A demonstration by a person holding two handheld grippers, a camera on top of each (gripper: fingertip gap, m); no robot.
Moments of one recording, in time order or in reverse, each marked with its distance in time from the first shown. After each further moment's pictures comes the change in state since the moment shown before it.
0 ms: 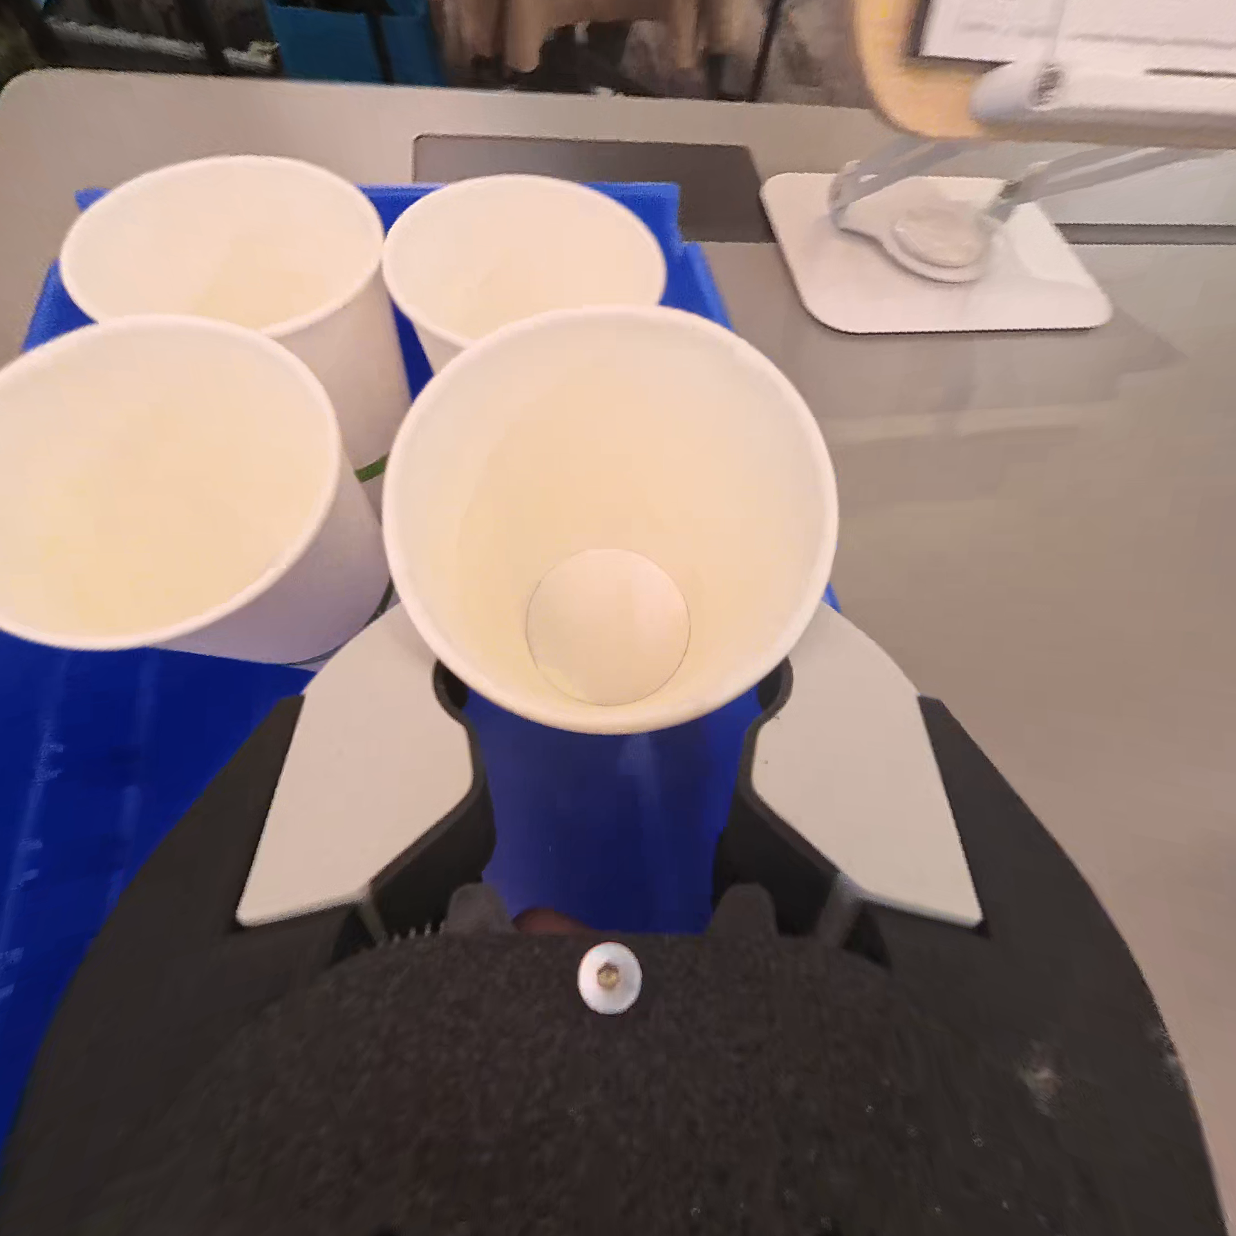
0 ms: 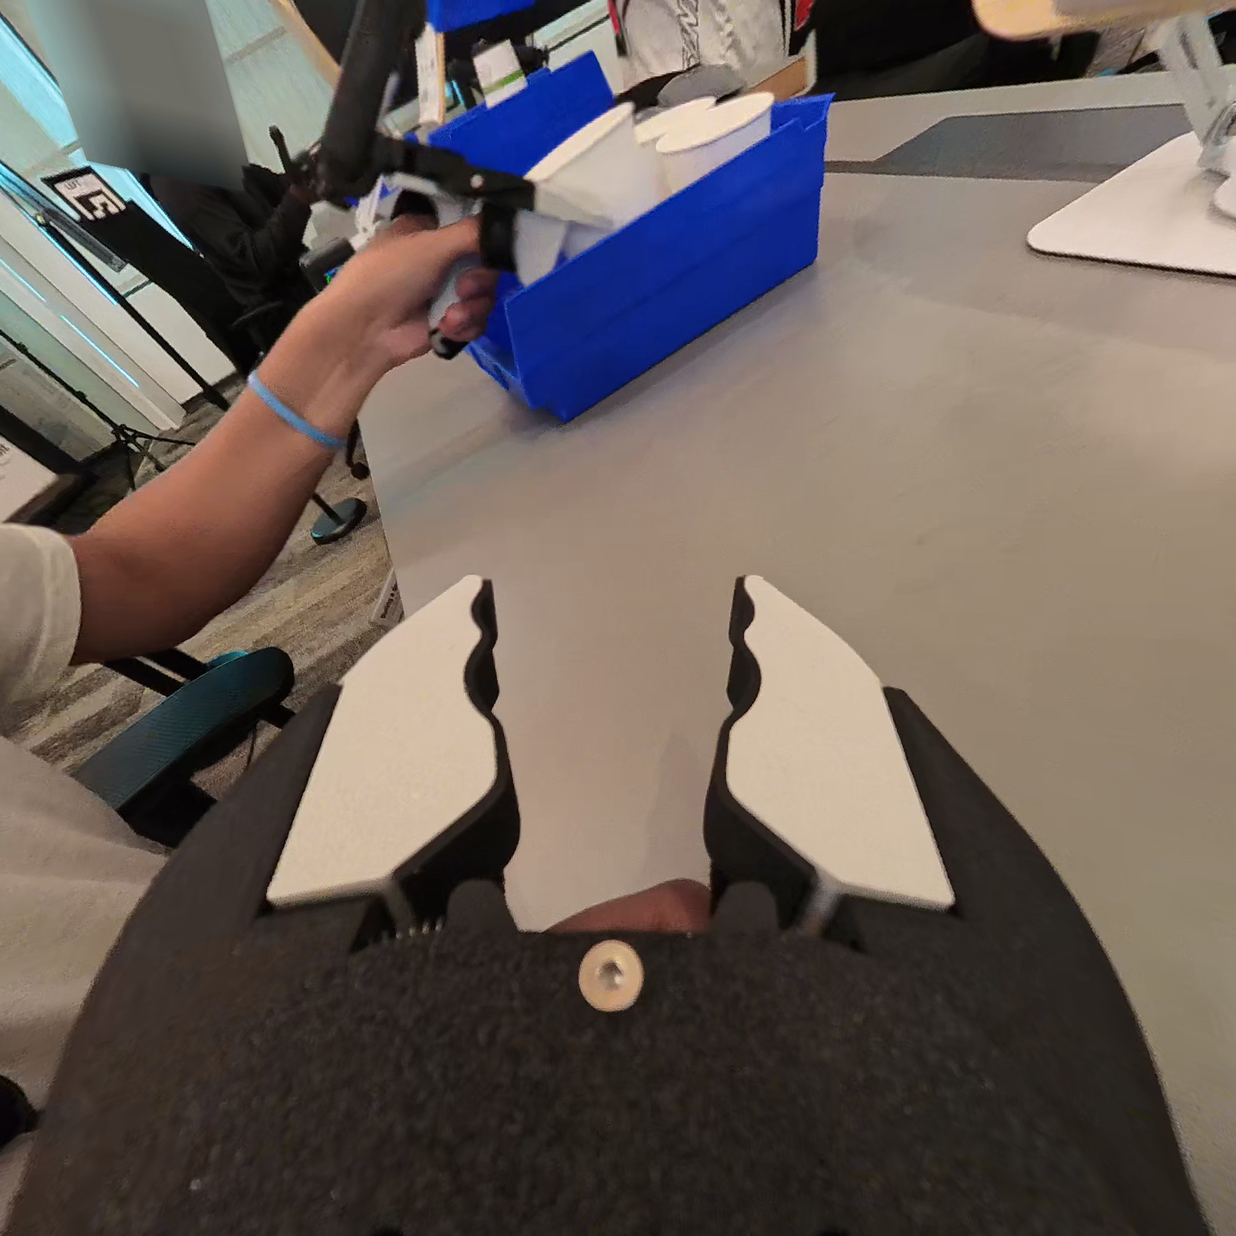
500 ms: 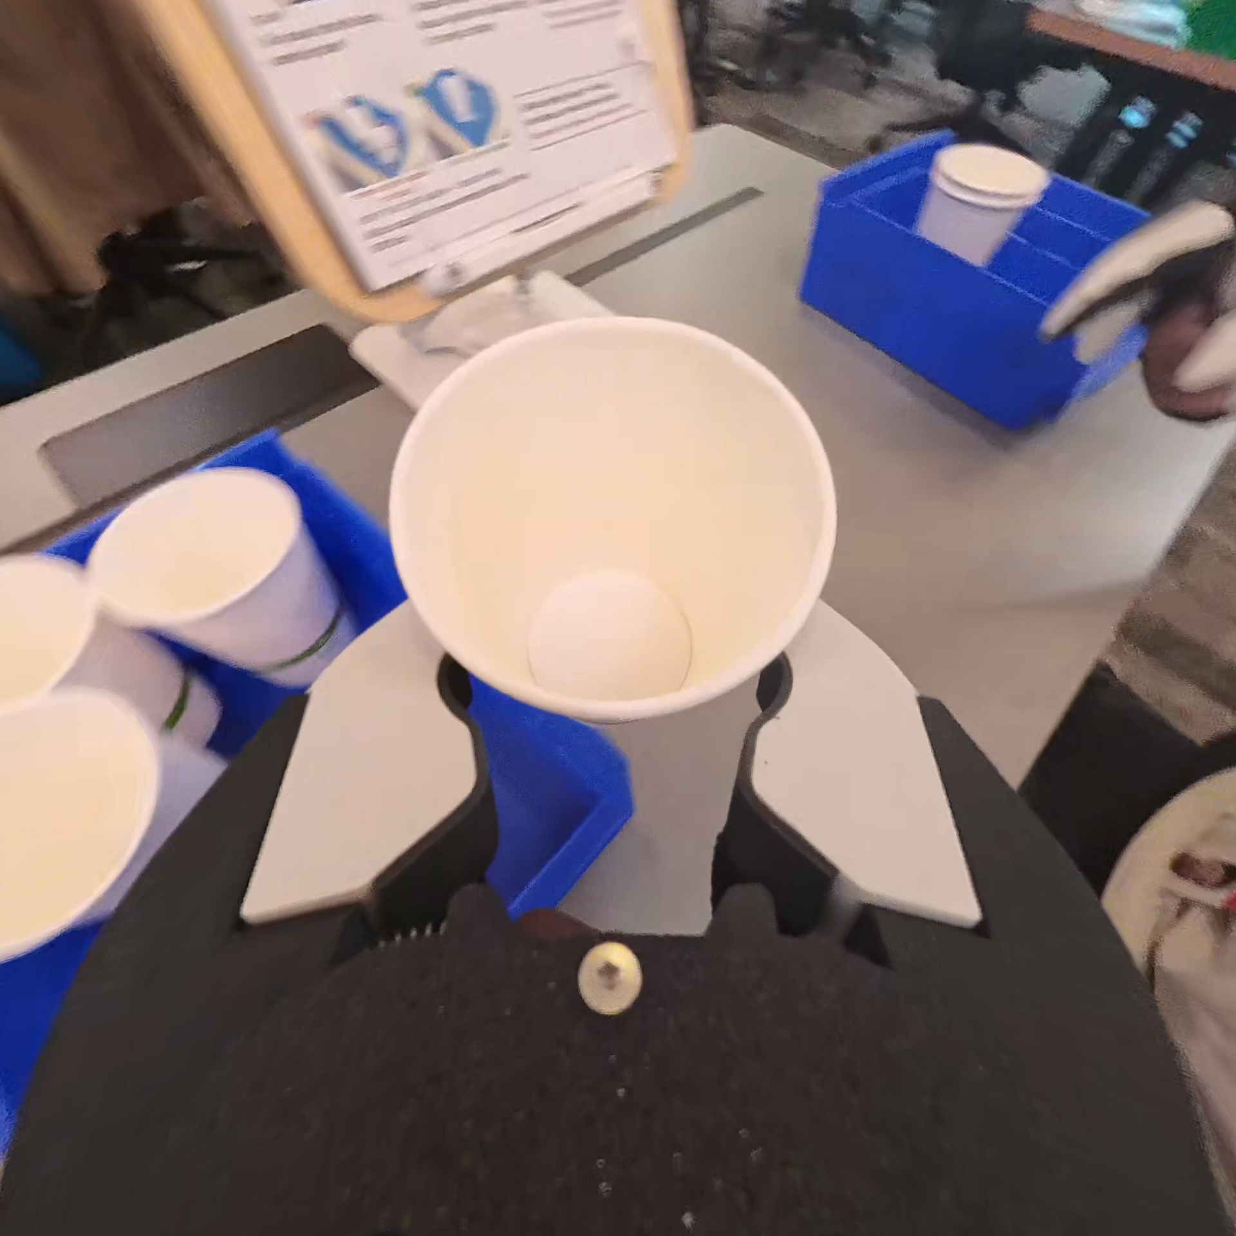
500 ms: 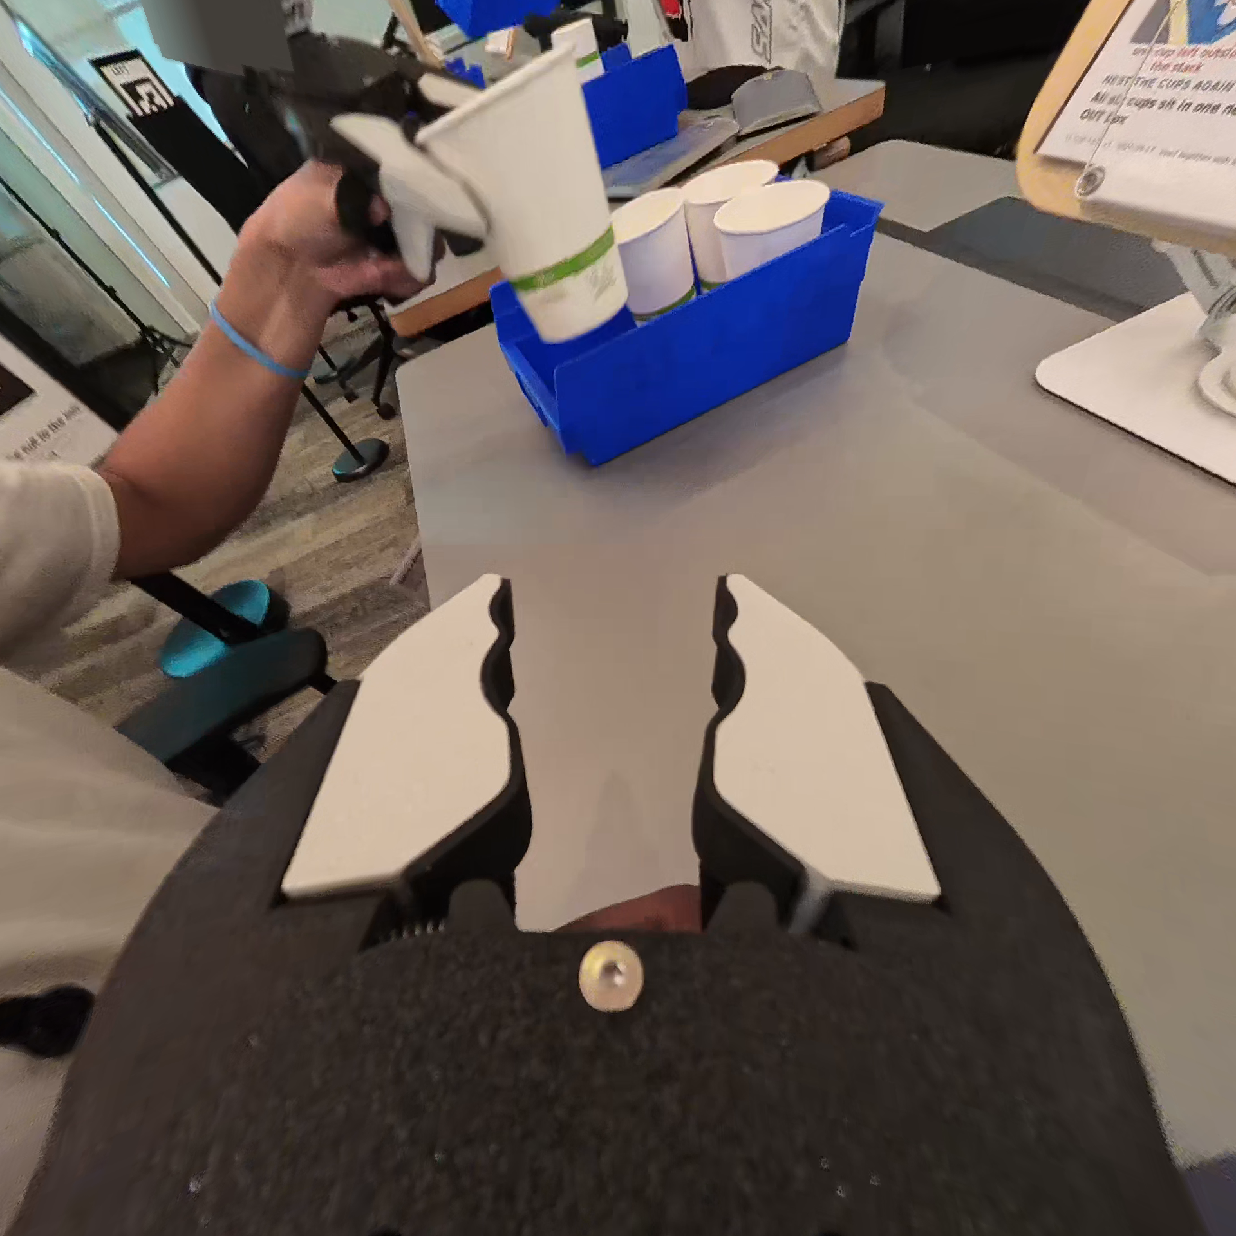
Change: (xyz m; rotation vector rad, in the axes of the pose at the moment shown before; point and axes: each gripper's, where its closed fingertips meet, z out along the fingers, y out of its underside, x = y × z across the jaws) left arm 0.093 -0.039 -0.114 0.061 0.523 0.366; right arm -0.006 -0.072 -0.010 -0.081 -0.078 -0.107
